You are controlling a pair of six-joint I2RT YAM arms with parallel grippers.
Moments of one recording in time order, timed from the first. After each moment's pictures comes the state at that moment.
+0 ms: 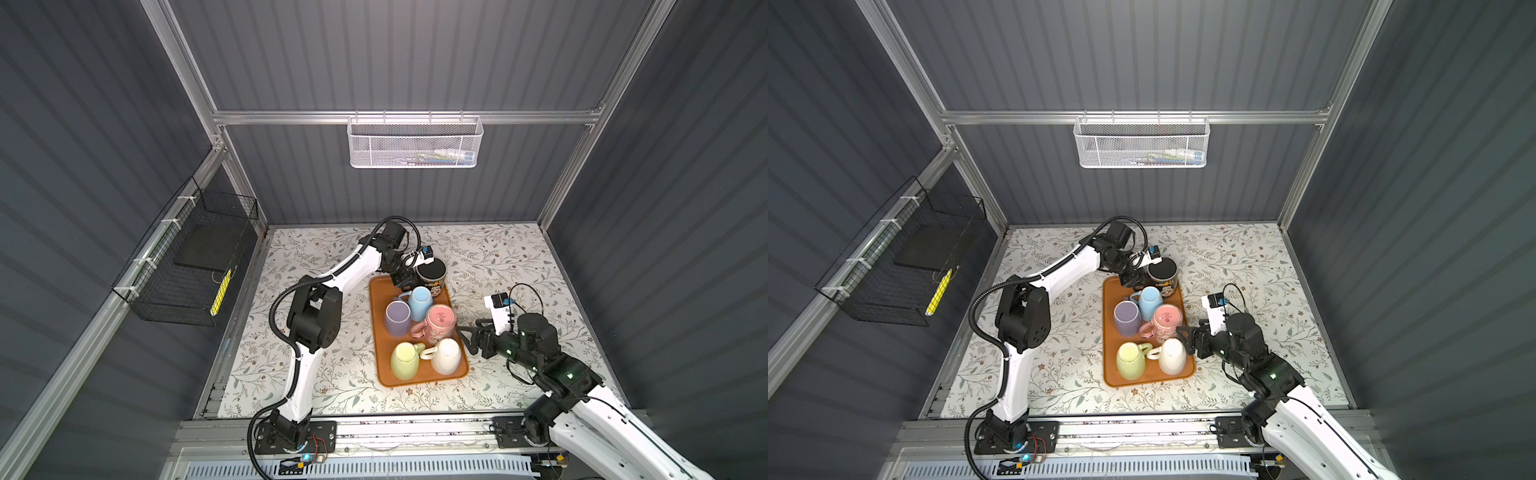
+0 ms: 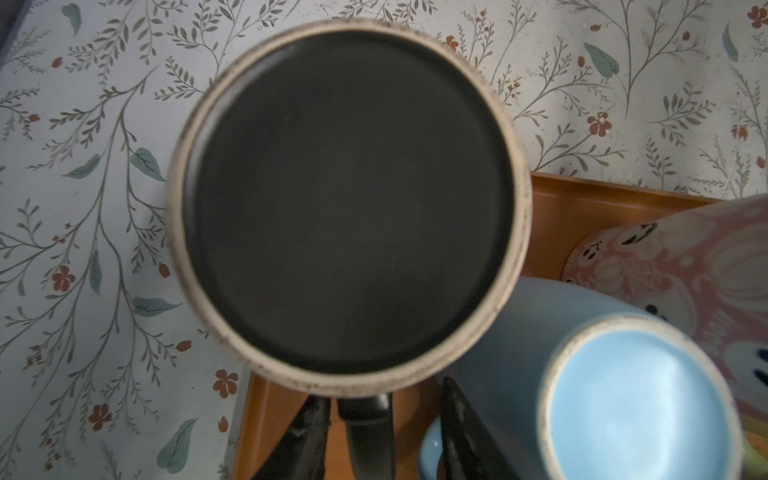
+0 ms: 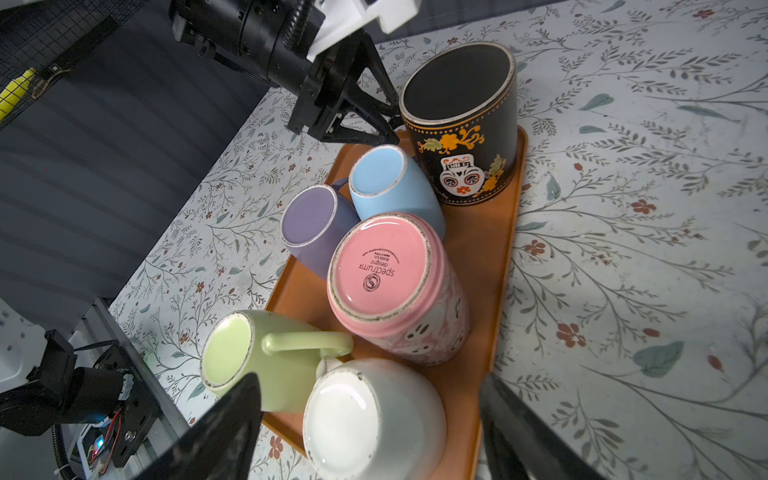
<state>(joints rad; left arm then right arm) -0.56 2.19 1.90 -0.81 0.42 0.72 0.54 0.59 0.48 -0.36 -0.18 0.38</state>
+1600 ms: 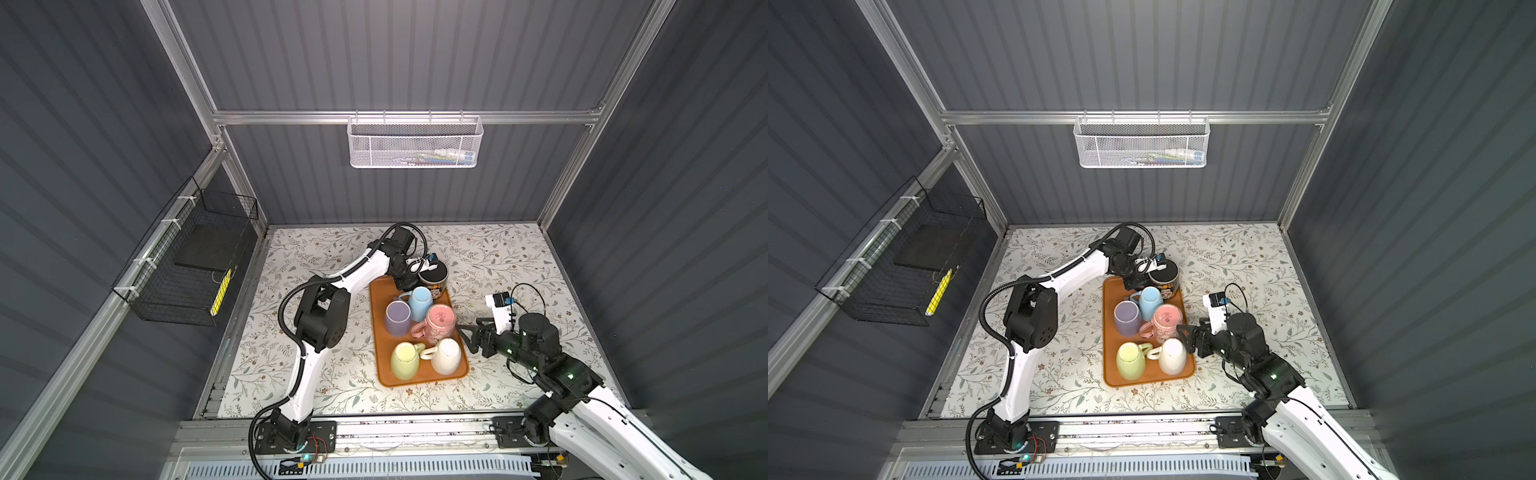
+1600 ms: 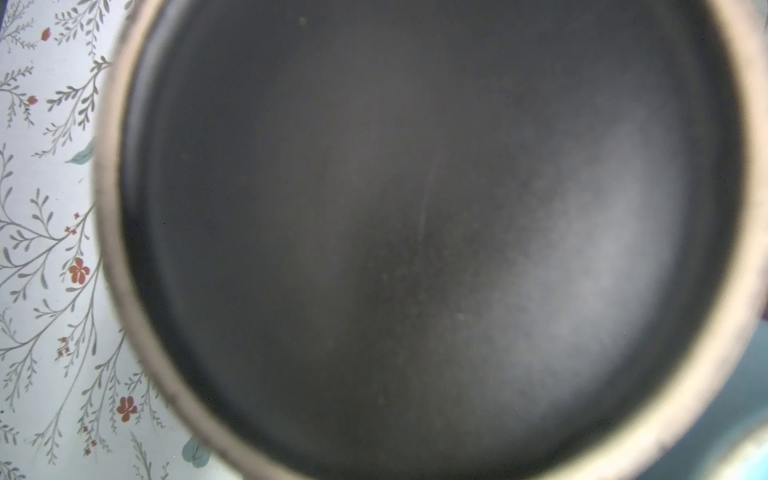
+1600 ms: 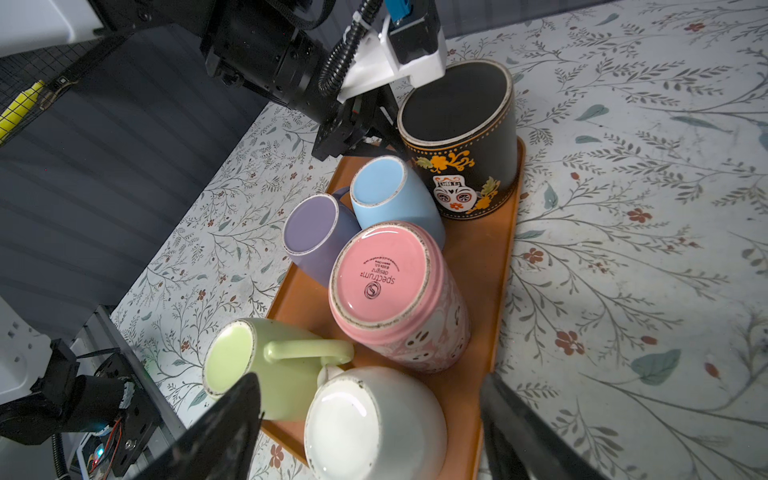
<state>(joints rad) -0.61 2.23 1.90 -0.77 0.25 0.75 0.54 0.58 0.48 -0.34 -0.18 0.38</state>
